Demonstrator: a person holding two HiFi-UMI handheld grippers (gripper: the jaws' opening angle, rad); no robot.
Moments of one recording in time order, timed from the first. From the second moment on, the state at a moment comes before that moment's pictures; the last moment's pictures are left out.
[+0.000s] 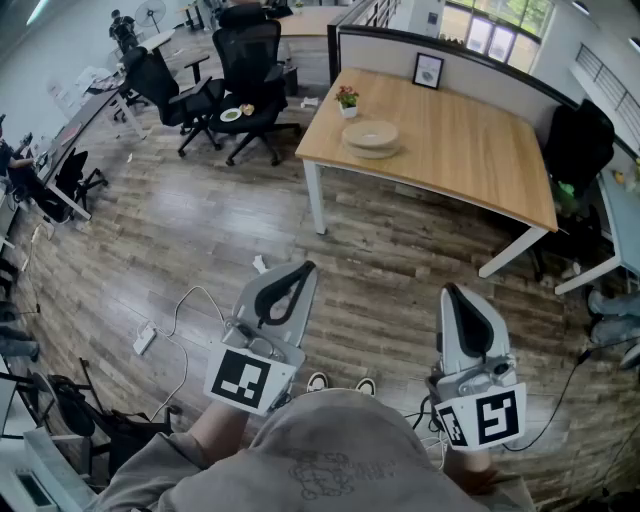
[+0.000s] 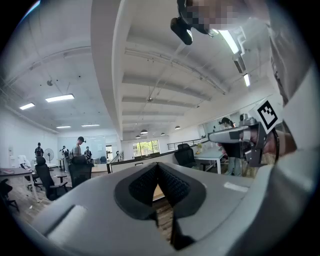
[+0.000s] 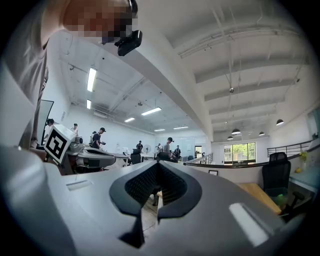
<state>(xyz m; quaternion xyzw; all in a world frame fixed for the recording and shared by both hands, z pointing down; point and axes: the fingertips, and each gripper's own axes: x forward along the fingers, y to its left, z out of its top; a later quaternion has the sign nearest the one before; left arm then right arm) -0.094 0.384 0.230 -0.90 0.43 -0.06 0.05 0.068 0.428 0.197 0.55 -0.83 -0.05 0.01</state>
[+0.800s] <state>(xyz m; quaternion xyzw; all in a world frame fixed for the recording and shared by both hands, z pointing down) -0.088 0.382 0.235 -0.88 0.48 -0.04 0.05 0.092 0.434 0.202 0.56 -0.83 -0.02 -0.02</state>
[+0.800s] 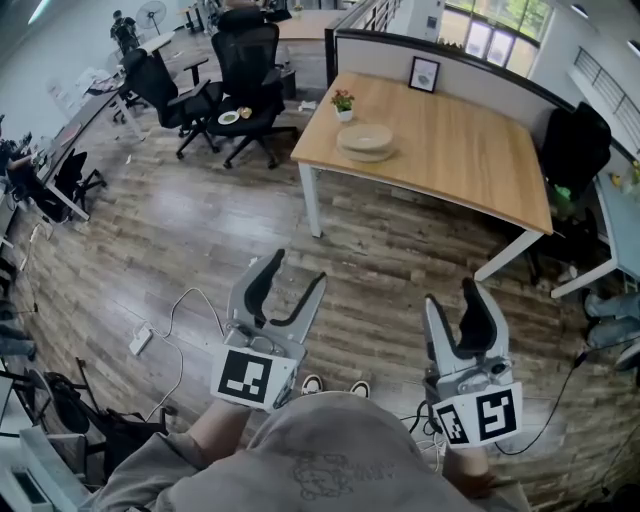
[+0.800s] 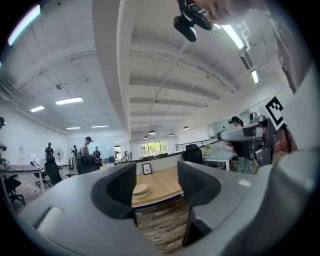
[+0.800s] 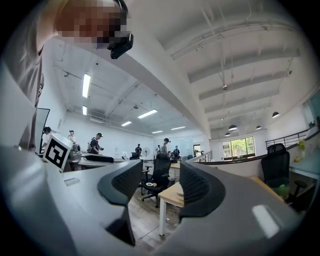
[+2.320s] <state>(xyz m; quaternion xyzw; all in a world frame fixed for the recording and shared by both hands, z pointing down) -0.023 0.294 0.263 -0.87 0.49 -0.08 0.06 0.173 0.333 0.242 0.57 -0.82 -0.01 -0.03</state>
